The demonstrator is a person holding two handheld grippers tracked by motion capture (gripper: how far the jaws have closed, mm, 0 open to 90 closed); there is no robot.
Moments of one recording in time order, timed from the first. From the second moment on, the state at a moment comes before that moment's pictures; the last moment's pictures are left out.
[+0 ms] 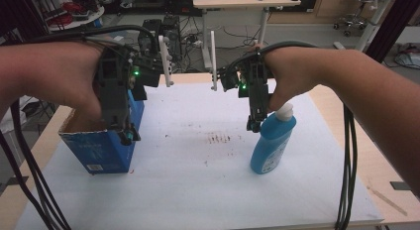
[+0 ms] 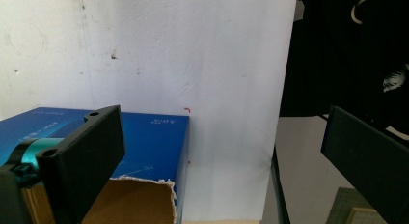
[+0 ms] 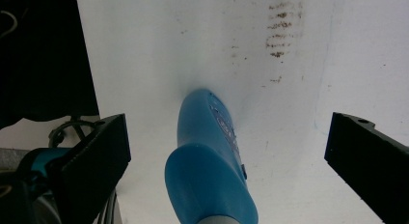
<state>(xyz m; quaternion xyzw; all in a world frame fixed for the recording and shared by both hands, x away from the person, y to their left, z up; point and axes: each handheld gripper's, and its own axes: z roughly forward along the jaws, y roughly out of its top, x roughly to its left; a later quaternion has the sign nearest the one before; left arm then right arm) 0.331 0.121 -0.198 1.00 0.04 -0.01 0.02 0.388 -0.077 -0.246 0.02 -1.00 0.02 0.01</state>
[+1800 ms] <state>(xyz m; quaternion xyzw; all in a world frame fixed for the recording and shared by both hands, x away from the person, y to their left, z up) 0.328 0.115 -0.197 1.00 0.05 -0.01 0.02 0.365 -0.201 -0.225 -0.07 -1.00 0.02 -0.03</state>
